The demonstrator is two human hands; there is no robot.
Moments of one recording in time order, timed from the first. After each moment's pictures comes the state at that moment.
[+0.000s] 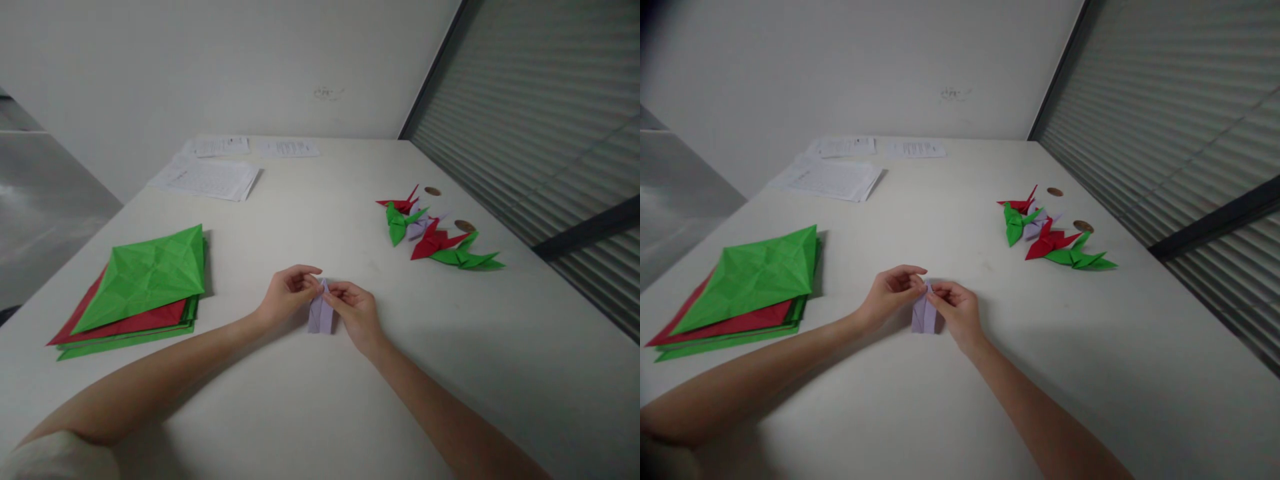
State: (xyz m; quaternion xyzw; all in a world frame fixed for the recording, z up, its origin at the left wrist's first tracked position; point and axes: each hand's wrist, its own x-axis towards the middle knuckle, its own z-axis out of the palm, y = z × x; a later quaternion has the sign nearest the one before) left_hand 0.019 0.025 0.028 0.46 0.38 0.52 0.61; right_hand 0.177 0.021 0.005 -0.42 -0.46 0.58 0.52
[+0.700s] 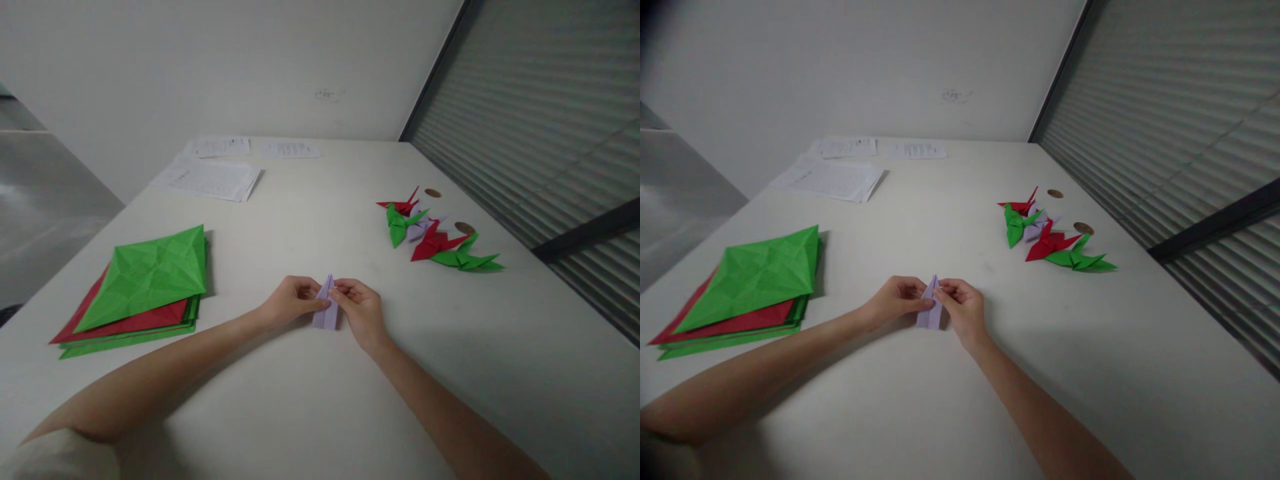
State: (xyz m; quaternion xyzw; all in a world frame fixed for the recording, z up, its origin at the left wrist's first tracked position) left_hand 0.016 0.027 0.024 0.50 0.44 0.37 0.65; right_hand 0.183 0.027 -0.001 -0.46 -0.47 0.52 0.54
